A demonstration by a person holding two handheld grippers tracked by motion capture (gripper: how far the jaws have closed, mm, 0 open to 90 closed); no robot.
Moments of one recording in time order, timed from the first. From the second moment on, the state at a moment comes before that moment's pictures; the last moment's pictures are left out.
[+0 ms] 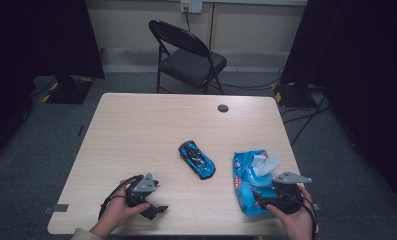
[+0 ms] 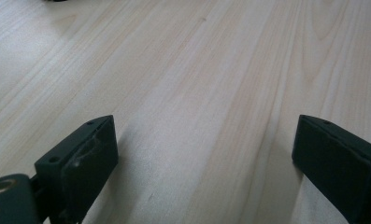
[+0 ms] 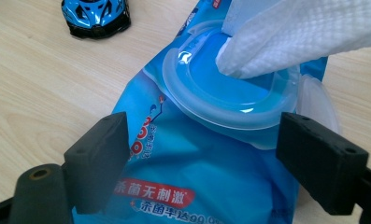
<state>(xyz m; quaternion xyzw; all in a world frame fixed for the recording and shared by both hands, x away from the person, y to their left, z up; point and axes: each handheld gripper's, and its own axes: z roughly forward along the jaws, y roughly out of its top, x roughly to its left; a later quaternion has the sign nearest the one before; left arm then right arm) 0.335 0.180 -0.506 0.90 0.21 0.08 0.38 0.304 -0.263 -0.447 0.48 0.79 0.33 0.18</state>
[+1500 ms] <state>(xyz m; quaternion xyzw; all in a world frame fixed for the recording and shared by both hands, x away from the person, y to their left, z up) 0.336 0.179 -0.507 0.90 0.21 0.07 0.38 0.380 -0.239 -0.471 0.53 0.74 0.34 0.24</state>
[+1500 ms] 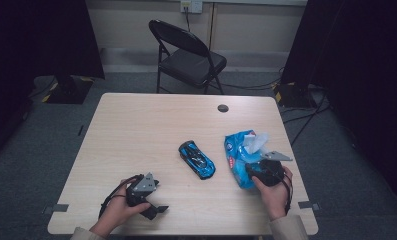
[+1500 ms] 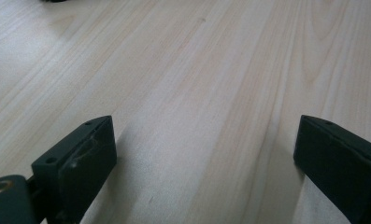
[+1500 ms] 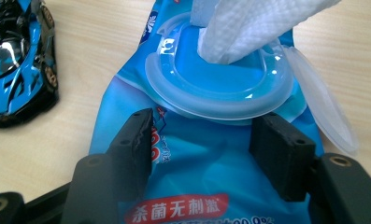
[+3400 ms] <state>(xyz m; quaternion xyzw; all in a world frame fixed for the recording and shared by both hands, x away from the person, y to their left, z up) 0.336 0.179 -0.507 0.90 0.20 0.07 0.38 0.447 -0.238 -0.442 0.51 0.76 0.34 0.22</state>
